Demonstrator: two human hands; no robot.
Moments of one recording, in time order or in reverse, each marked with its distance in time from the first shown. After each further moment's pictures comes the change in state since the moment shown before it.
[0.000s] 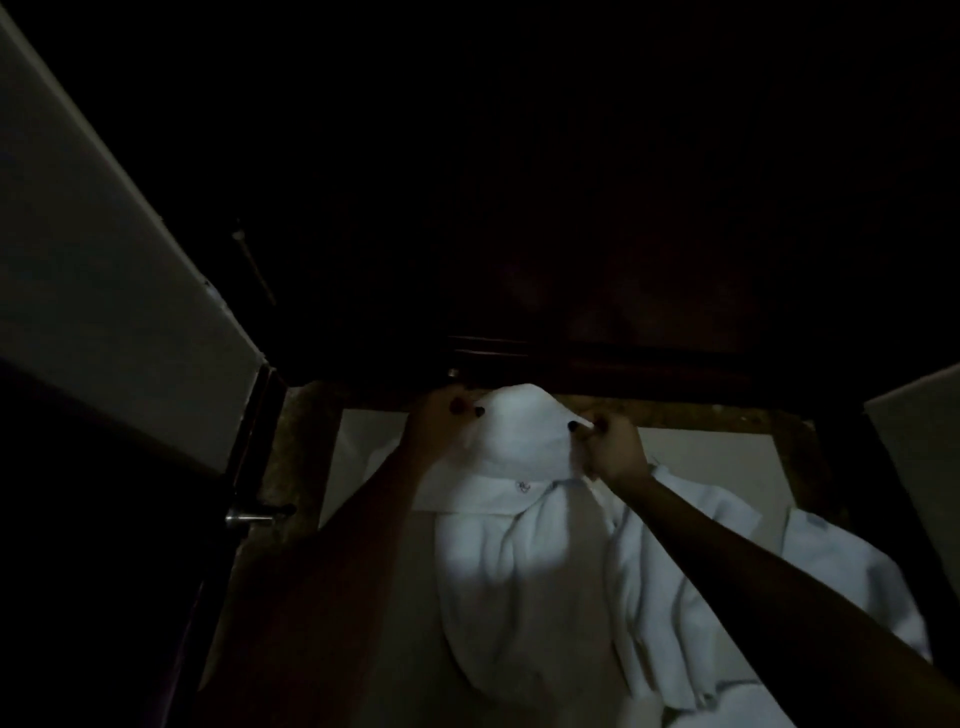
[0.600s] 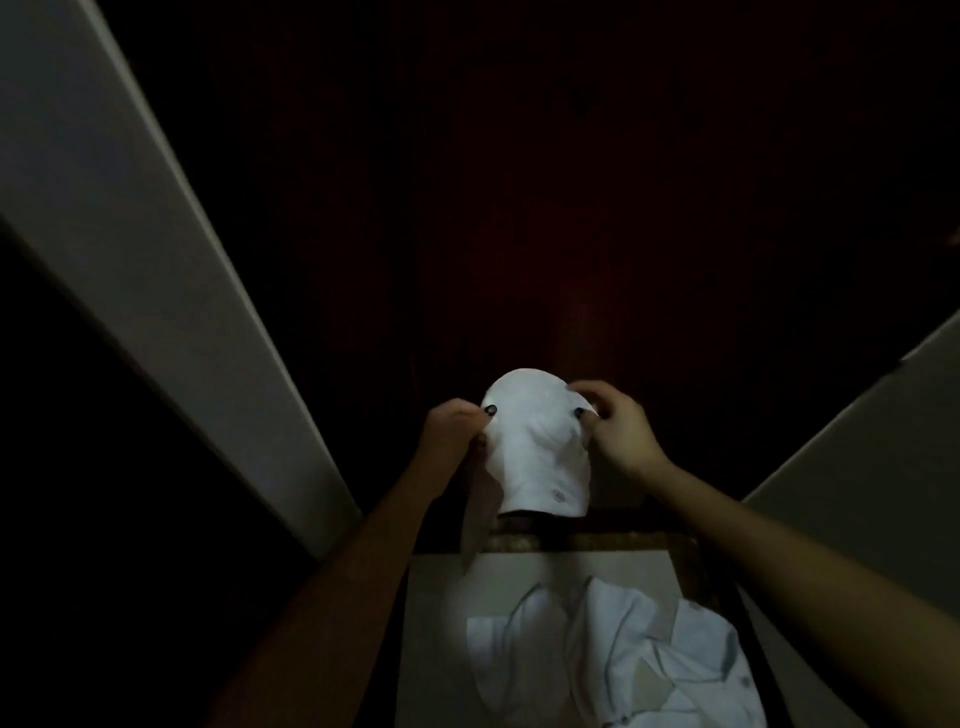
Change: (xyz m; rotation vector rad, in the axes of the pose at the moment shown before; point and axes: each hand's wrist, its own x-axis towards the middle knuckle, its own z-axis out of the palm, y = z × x) left_hand -0.275 0.511 -0.302 -0.464 0.114 0.069; right_hand -0.263 -0.412 -0.394 0.100 0.057 -0.395
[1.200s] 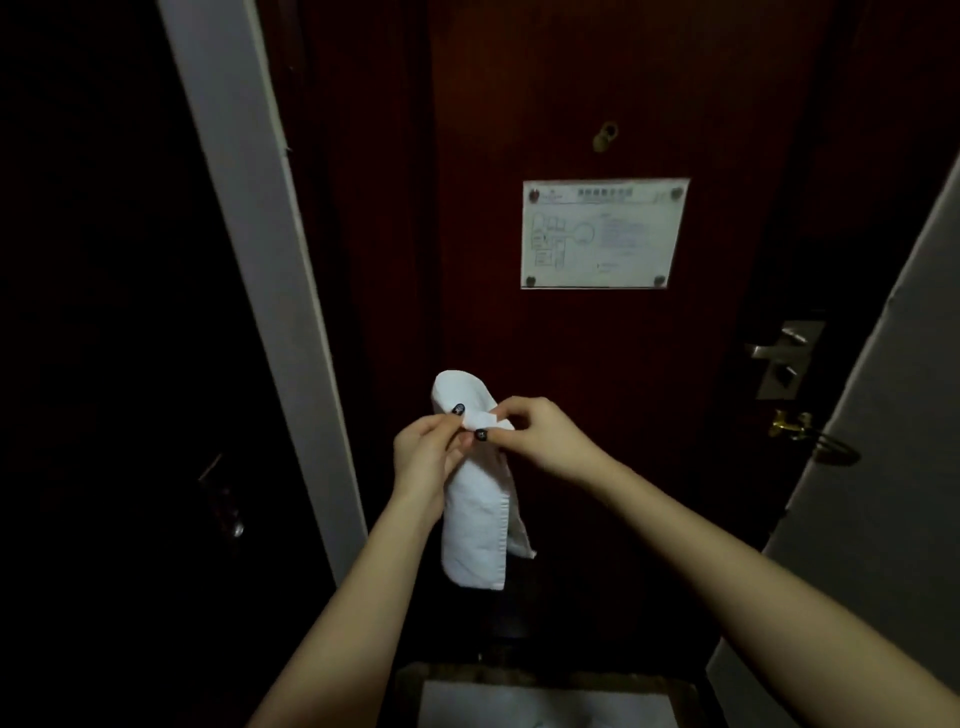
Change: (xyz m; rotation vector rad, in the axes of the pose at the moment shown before) left_hand -0.231 0.293 -0.042 -0.626 0.173 0.192; right_hand -0.152 -0.327 -0.156 0.038 -0.202 -0.455
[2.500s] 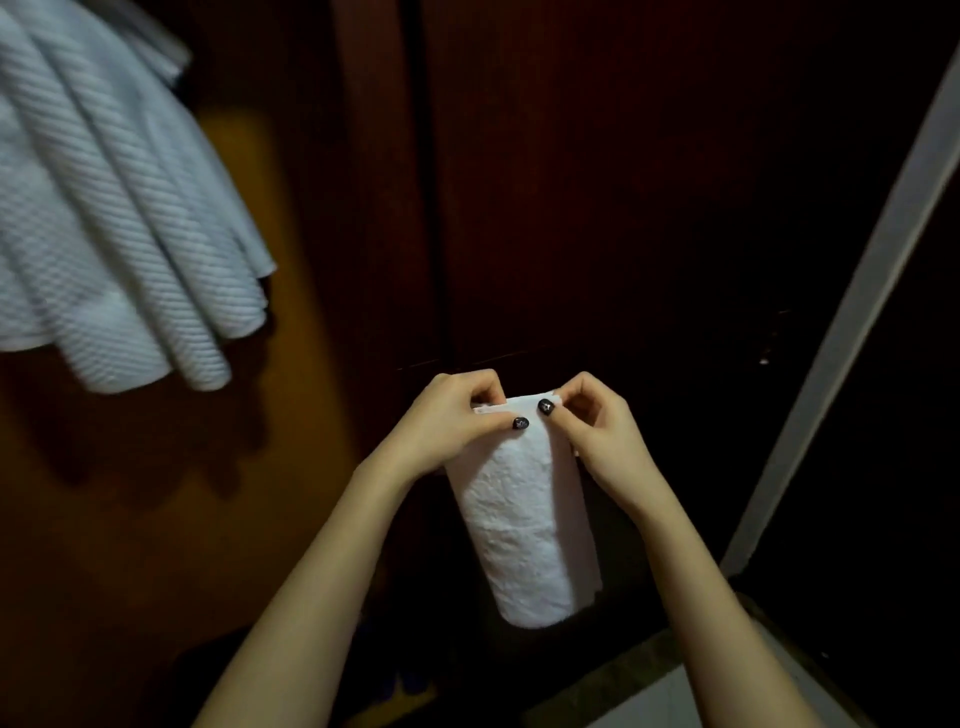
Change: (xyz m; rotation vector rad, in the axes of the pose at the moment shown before) left_hand -0.651 0.144 -0.248 1.243 0.619 0.343; right_hand -0.438 -0.289 0.232 0.653 -0.701 -0.448
